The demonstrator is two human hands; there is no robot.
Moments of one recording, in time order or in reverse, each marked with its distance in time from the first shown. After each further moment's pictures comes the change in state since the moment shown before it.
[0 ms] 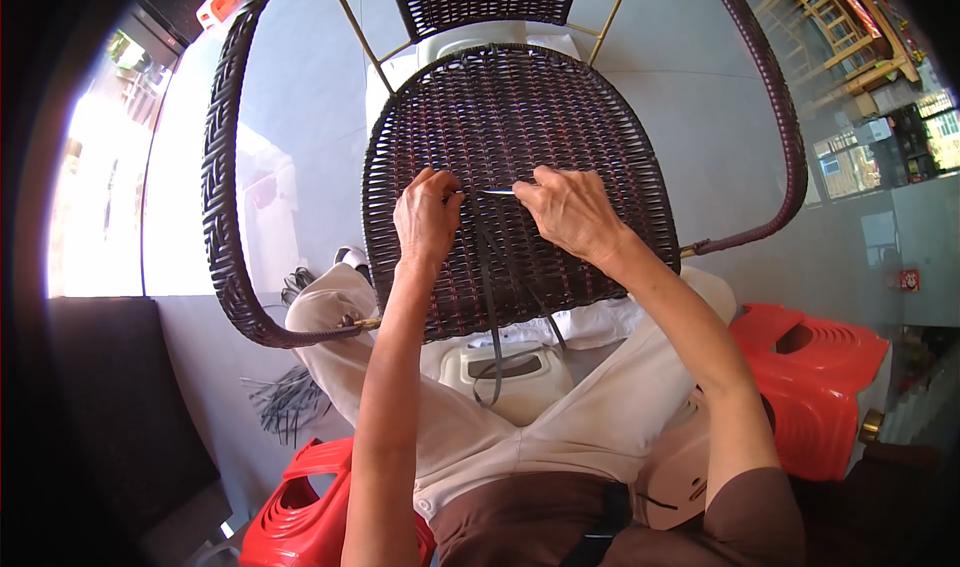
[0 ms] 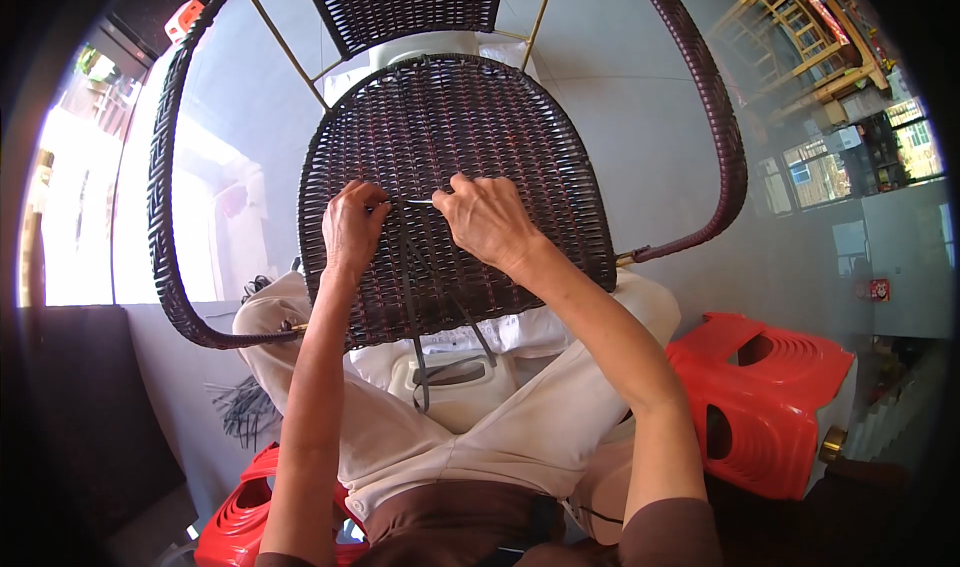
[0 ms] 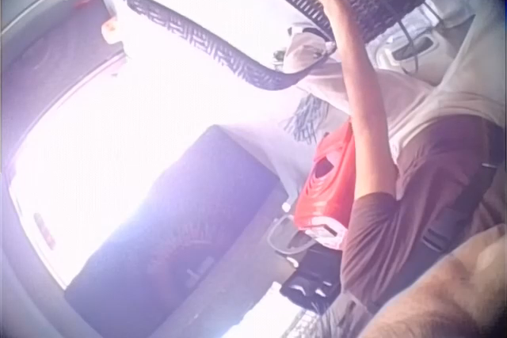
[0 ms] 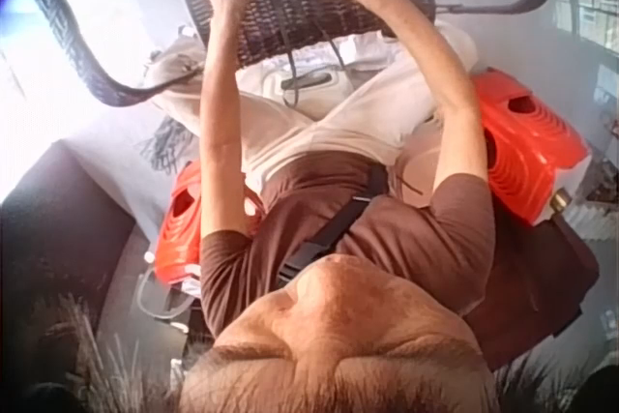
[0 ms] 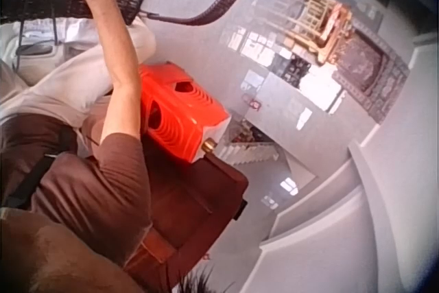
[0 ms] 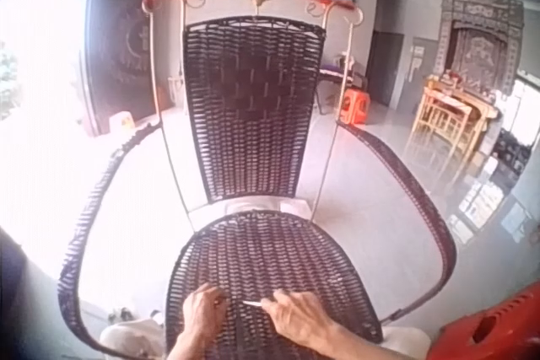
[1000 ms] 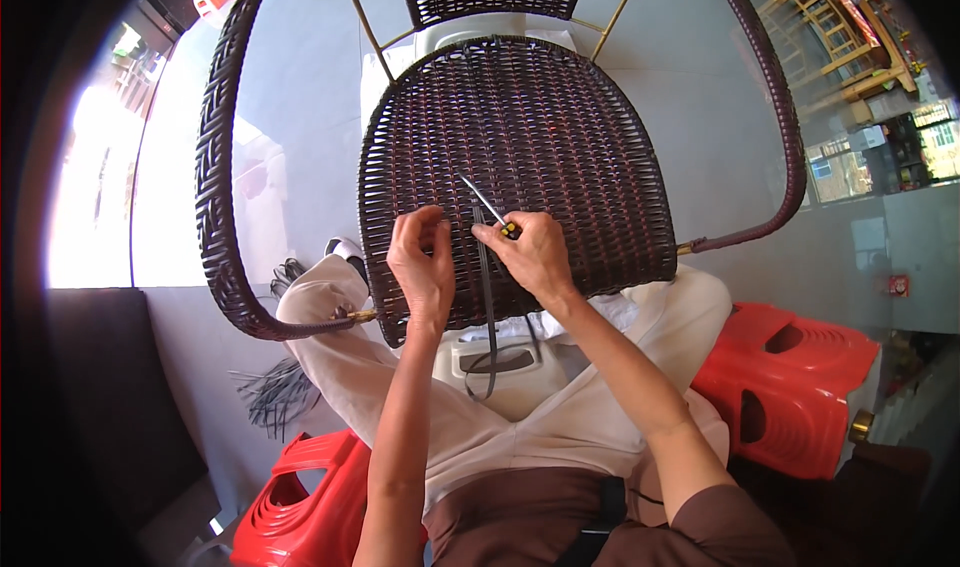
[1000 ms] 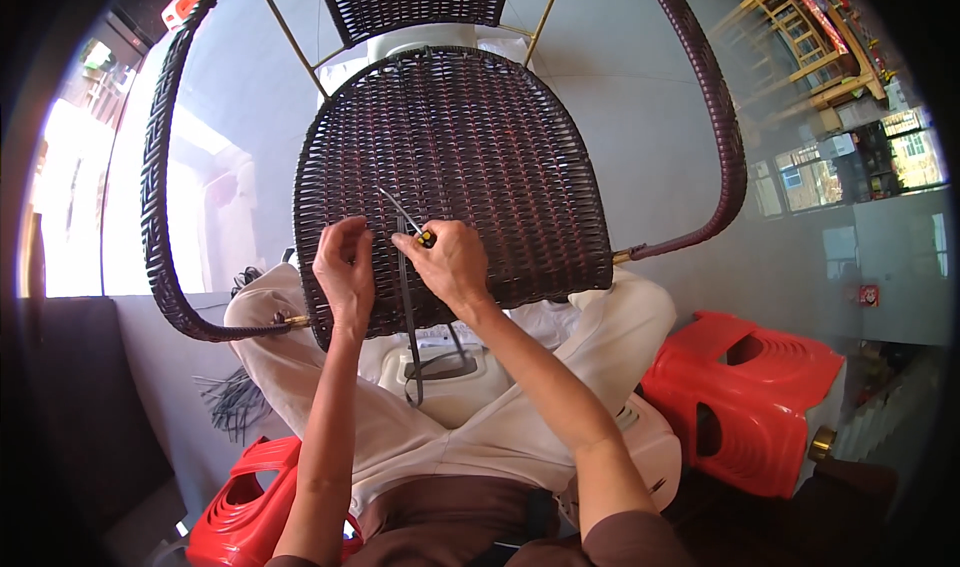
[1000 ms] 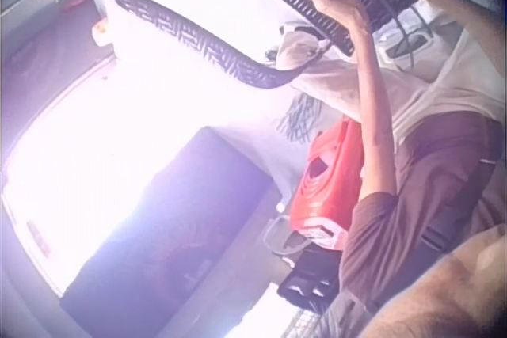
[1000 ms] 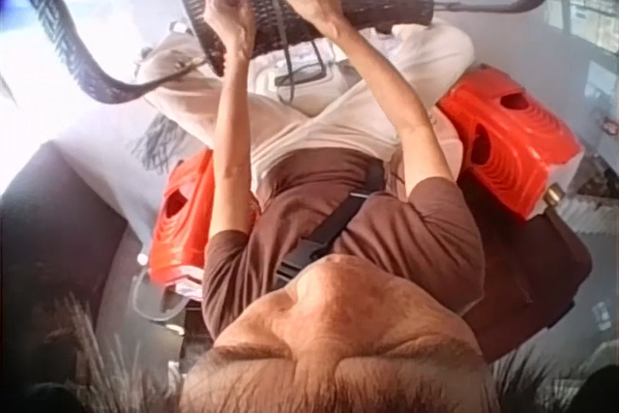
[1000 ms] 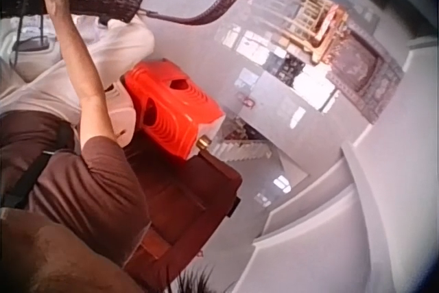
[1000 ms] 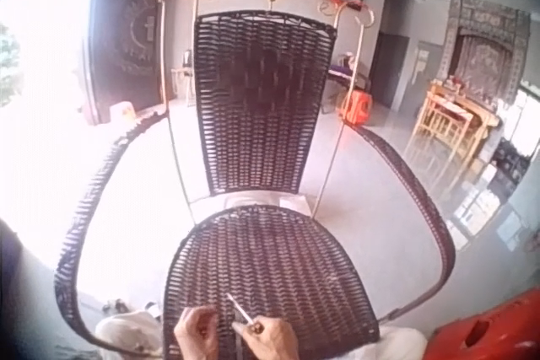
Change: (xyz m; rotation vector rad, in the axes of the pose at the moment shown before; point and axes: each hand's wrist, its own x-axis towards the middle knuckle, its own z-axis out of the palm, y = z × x) left_hand -0.063 0.014 0.001 -0.424 0.322 -0.174; right_hand -0.019 -0.067 0.037 0.702 -0.004 0.828
